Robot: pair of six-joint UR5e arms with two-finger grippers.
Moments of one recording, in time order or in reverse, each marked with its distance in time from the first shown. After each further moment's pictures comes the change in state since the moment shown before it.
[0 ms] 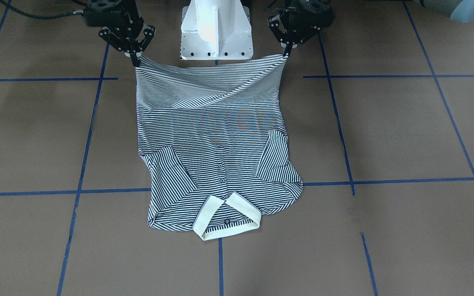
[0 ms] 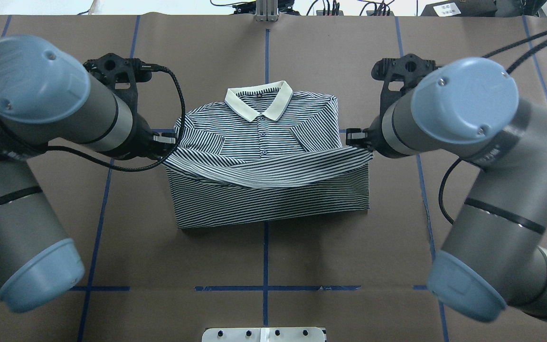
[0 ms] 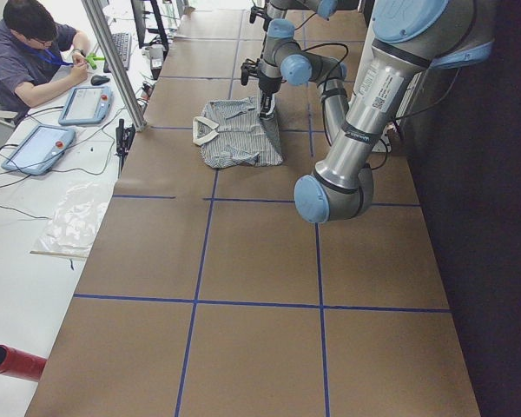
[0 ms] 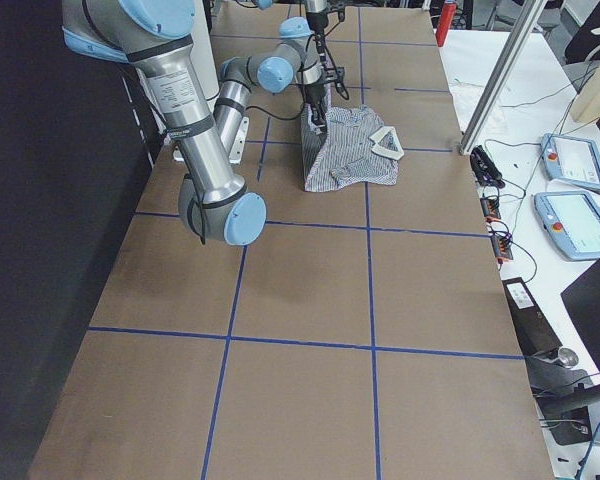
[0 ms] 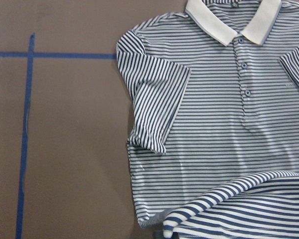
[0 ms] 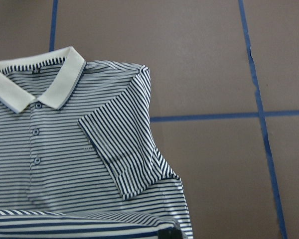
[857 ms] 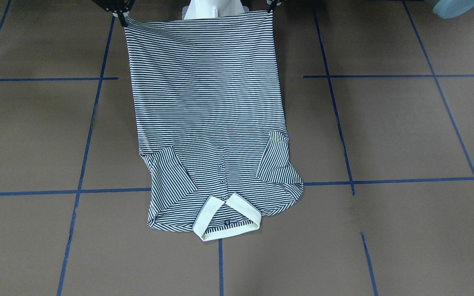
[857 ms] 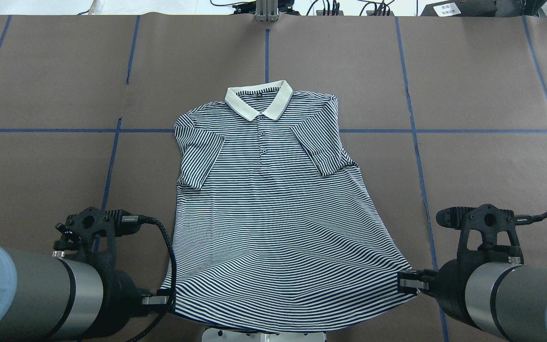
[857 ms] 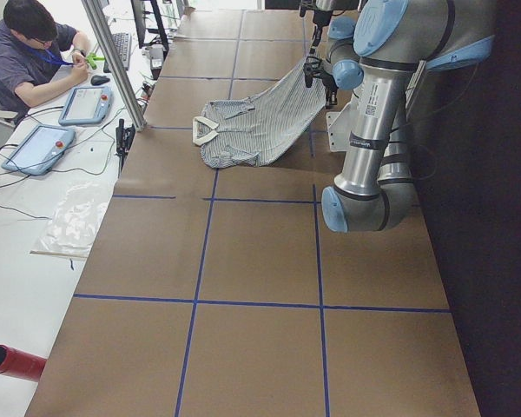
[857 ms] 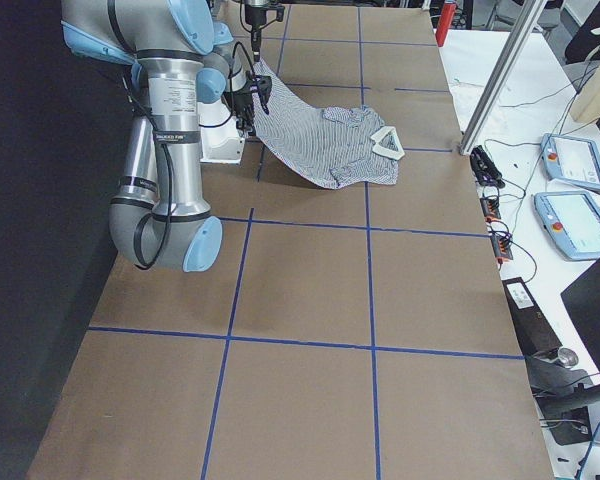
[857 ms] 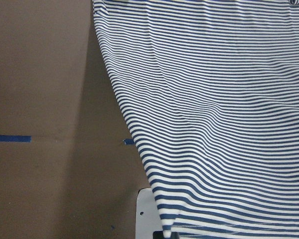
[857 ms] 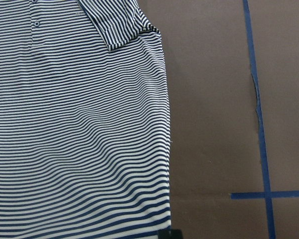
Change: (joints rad) left arm 0.433 0.152 -0.404 0.074 0.061 -0.340; right arm -0.479 -0.389 0.511 -0.057 -0.193 0.325
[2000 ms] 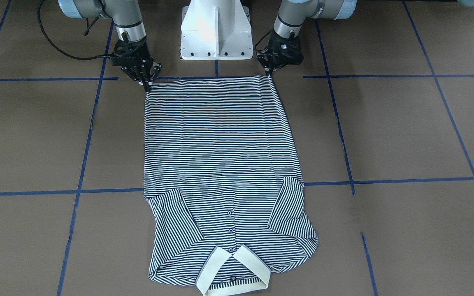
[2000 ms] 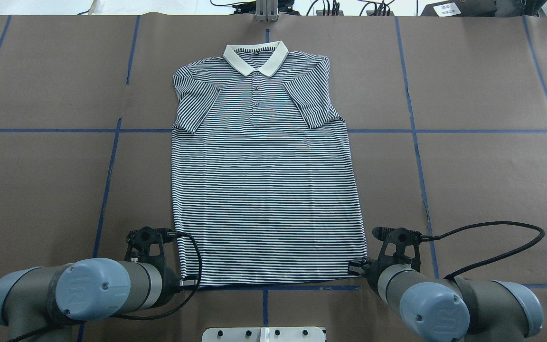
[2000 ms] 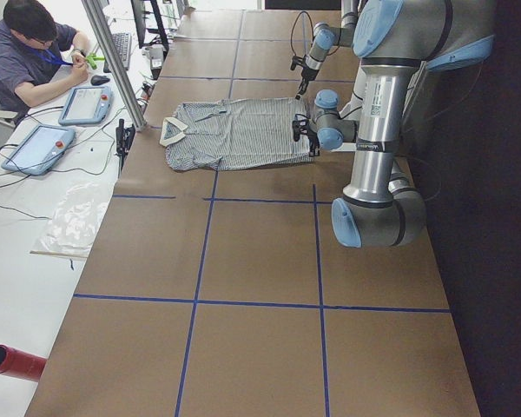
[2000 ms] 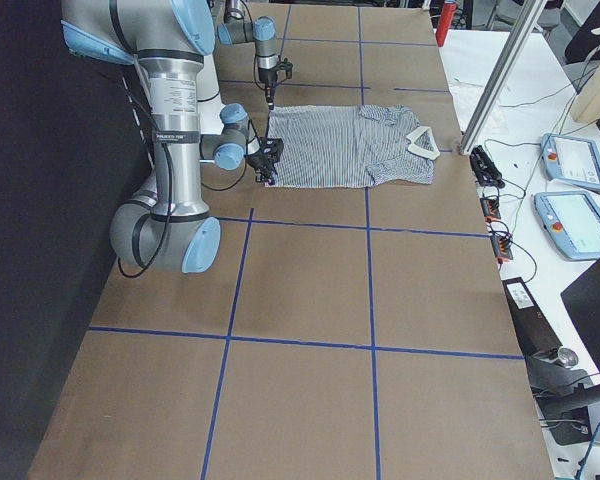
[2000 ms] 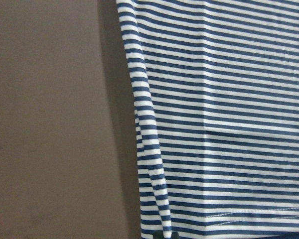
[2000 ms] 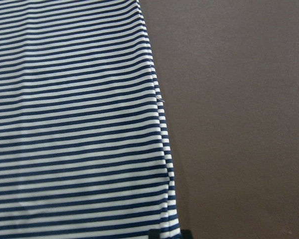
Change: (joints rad) left arm 0.066 0.190 0.489 -0.652 0.140 -0.049; right arm -0.055 -0.048 -0.581 0.584 -0.180 0.109
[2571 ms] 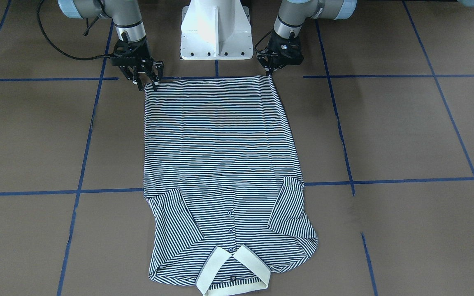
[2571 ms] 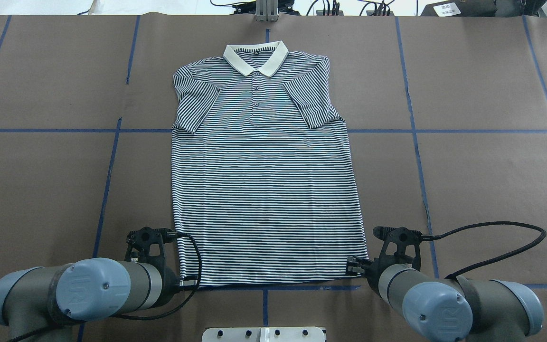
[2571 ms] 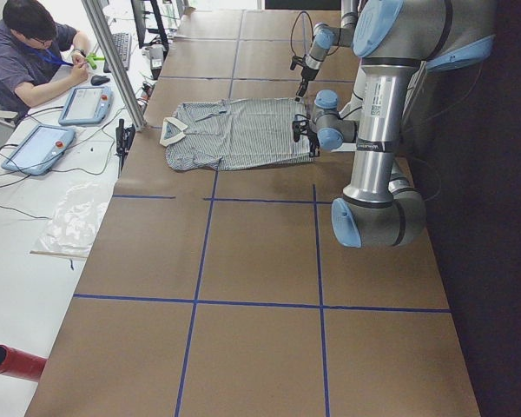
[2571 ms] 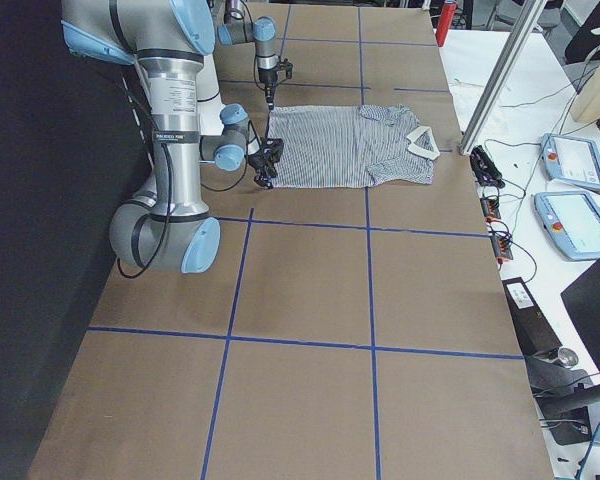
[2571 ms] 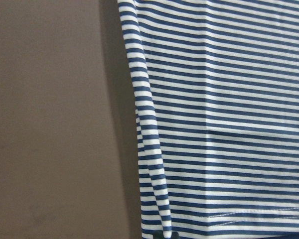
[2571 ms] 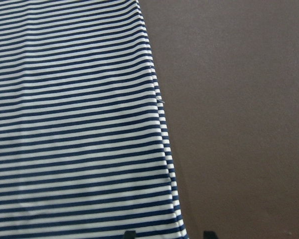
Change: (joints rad) left arm 0.000 0.000 0.003 0.001 -0.003 0.000; right arm 0.001 -0.008 -0.009 0.050 -0.001 0.003
